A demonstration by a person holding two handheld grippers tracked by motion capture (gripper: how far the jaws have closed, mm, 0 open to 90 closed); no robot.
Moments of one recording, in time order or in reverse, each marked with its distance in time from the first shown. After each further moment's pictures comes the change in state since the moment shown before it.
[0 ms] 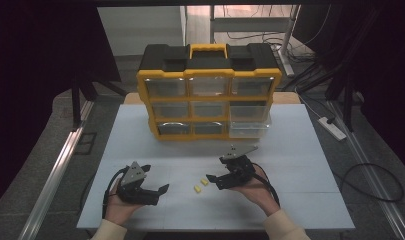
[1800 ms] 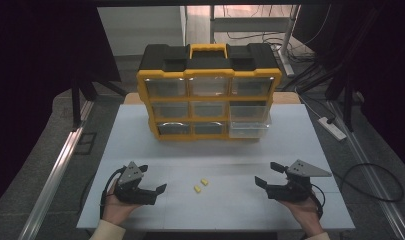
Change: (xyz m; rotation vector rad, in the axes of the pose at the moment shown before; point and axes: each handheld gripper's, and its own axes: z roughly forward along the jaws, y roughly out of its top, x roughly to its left) left arm 0.005 -0.003 -0.003 0.006 0.008 -0.019; right arm -0.036 -0.089 -0.108 -0.275 -0.177 0.160
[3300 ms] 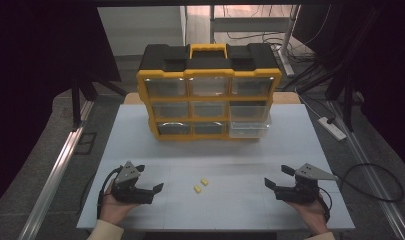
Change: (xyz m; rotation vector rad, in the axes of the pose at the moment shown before) left arm 0.008 -0.006 -0.002 0.008 0.011 -0.022; right arm -0.026 -0.026 -0.006 0.023 -0.093 0.023
